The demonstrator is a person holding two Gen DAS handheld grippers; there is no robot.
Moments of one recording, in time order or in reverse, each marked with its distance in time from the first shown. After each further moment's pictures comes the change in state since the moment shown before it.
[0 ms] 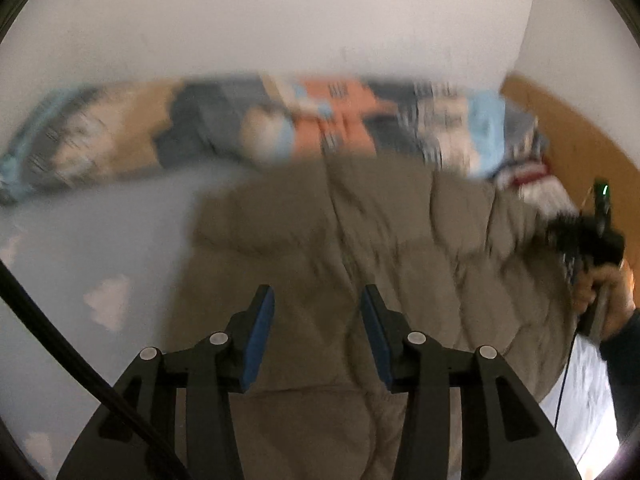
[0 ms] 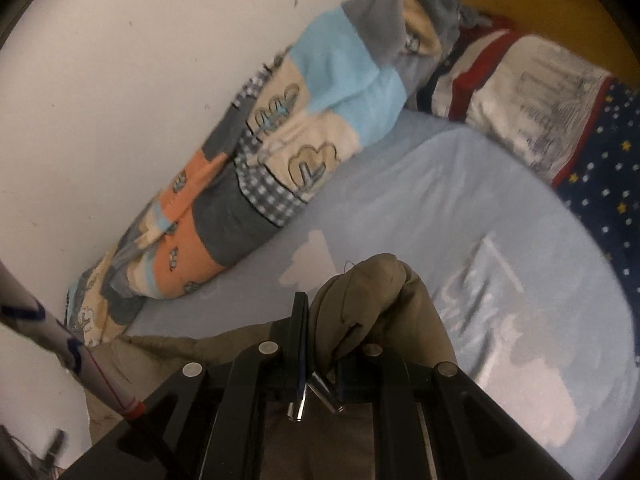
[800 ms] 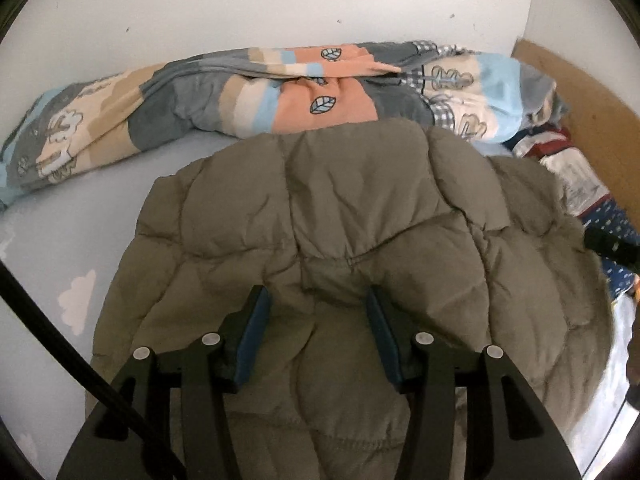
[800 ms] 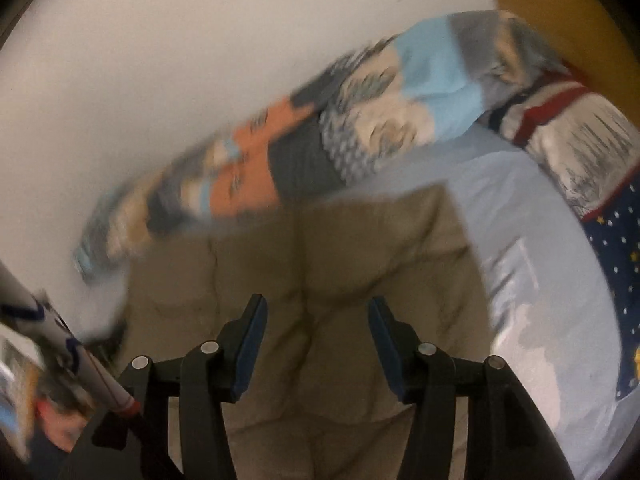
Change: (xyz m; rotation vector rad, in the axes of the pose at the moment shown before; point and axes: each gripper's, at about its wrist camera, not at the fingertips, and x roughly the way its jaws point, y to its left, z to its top) left arm 0.051 -0.030 -0.004 0.046 0.027 0.080; right arm -0.041 0.057 -0.076 -0.371 0.078 0.118
